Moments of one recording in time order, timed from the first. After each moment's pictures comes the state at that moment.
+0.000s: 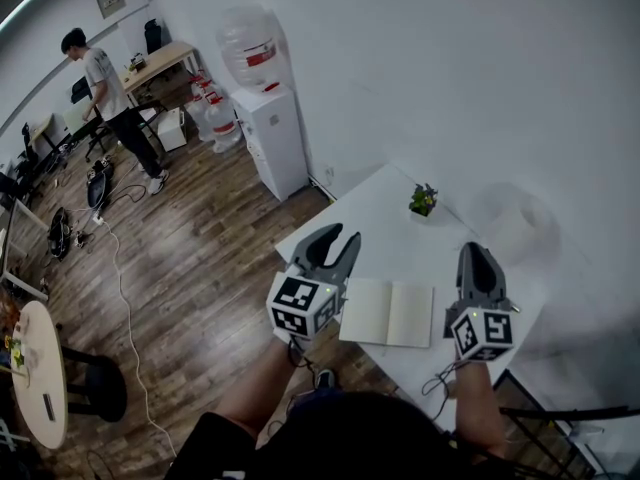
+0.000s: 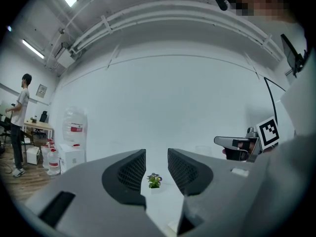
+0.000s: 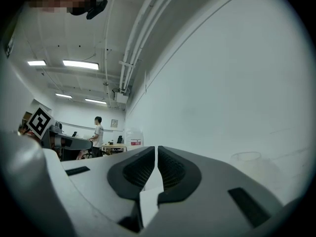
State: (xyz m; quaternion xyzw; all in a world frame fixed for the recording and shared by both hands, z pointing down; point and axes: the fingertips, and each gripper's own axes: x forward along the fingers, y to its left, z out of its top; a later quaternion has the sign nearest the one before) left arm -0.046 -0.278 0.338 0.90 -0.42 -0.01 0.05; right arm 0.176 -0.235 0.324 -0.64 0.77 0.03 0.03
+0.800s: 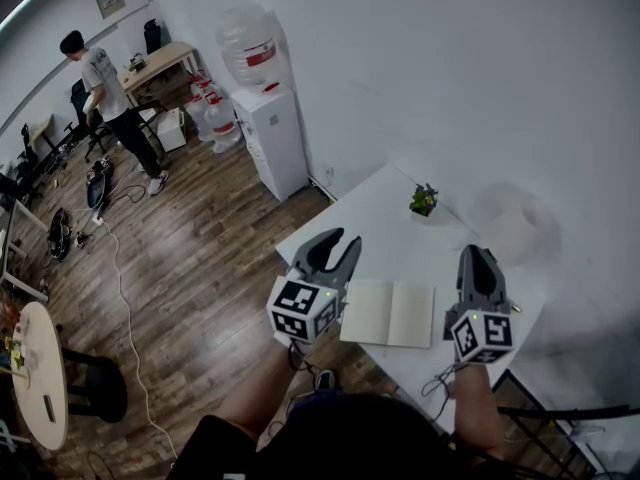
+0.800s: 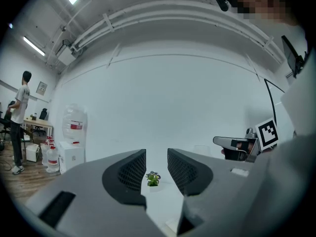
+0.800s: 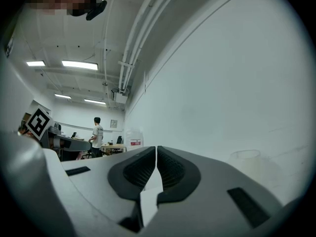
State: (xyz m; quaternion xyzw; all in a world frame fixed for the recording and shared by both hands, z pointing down) left arm -0.048 -0.273 0.342 0.90 -0.42 -0.01 0.06; right arm 0.174 -0.231 0.327 -0.64 0.76 0.03 0.03
